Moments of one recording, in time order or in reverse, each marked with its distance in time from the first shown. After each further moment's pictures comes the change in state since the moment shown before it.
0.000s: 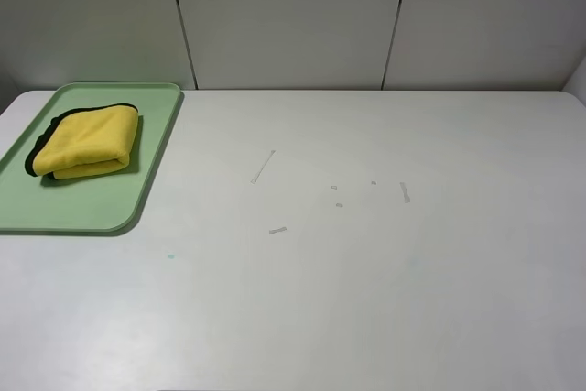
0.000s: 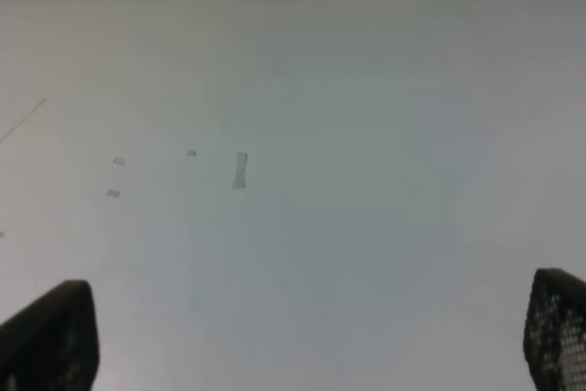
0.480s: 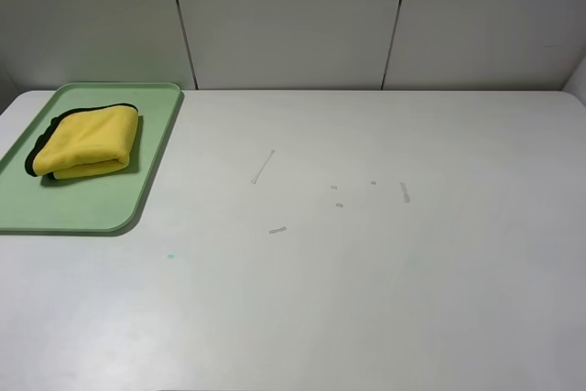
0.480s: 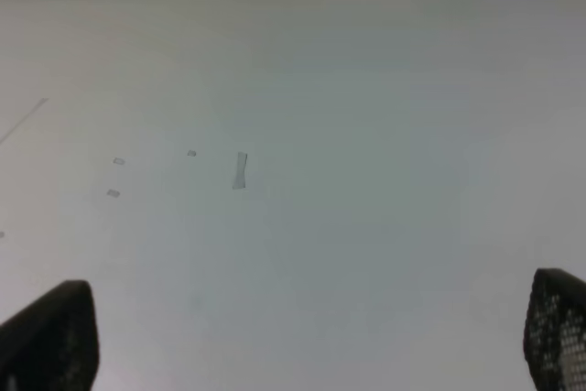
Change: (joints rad) left arm 0.000 0.000 0.000 0.000 0.000 0.000; right arm 0.000 0.000 0.000 0.000 0.000 0.000
